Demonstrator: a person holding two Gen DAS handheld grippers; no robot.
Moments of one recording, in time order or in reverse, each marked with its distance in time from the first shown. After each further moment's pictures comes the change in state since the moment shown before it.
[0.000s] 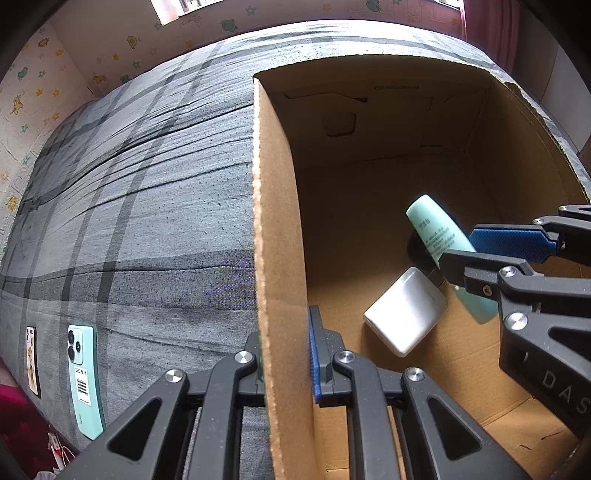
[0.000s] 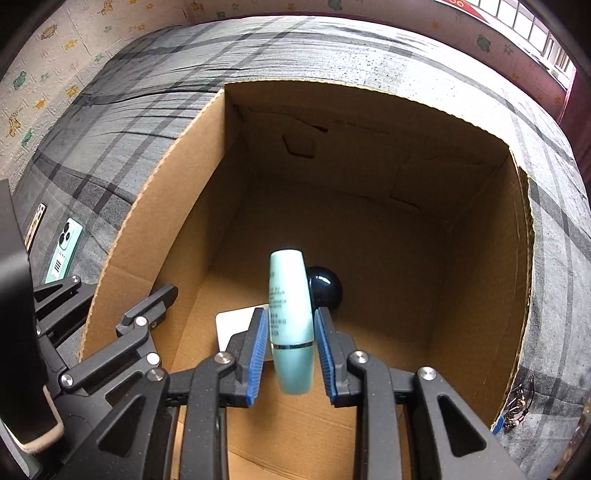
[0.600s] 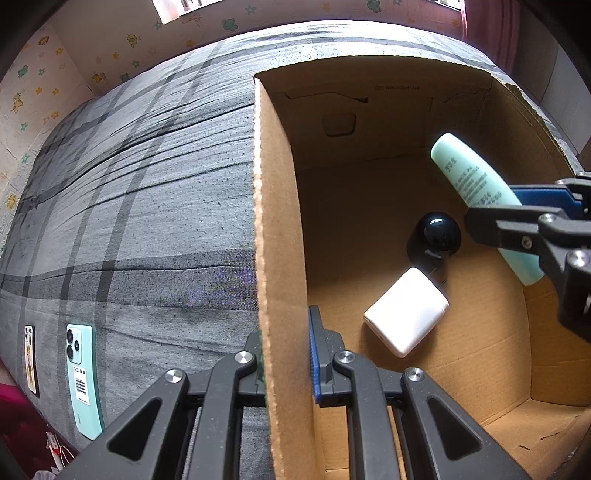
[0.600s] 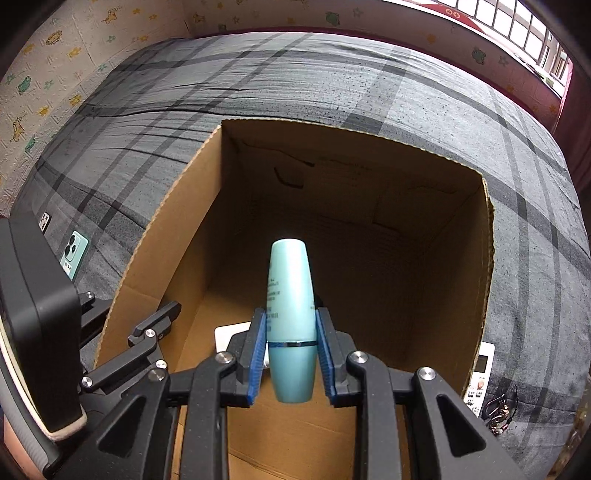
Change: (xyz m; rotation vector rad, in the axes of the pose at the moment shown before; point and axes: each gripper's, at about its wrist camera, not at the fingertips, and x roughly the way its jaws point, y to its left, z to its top) left arm 0.001 0.003 -0.001 -0.005 -0.002 -0.006; right arm -0.020 -0.006 0.007 -0.002 -0.042 -0.004
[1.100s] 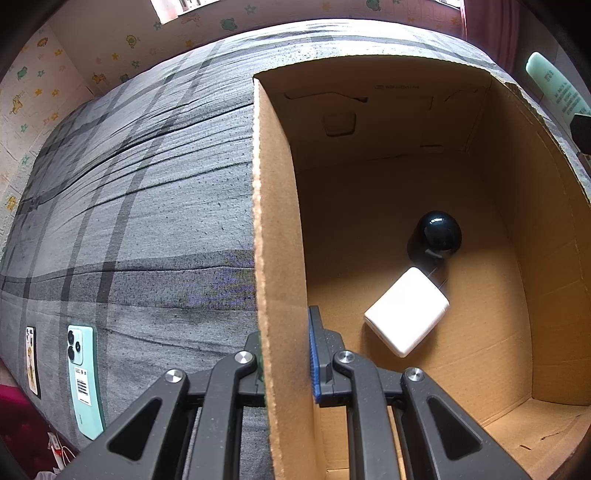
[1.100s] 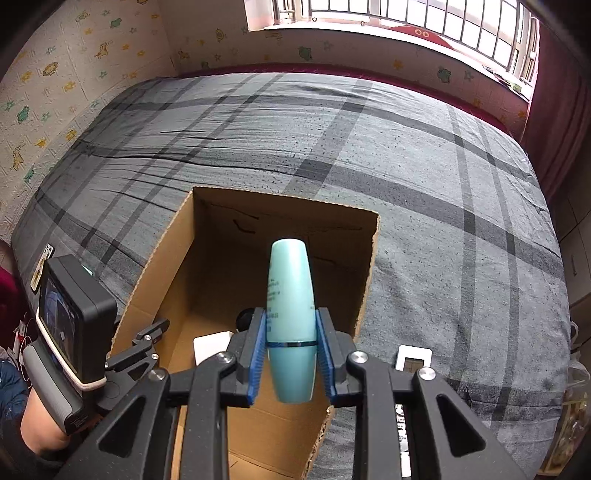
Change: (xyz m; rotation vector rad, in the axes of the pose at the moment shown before) left arm 0.000 0.000 0.001 0.002 0.004 0.000; right arm -0.077 -0.044 0.001 0.041 -0.127 -0.035
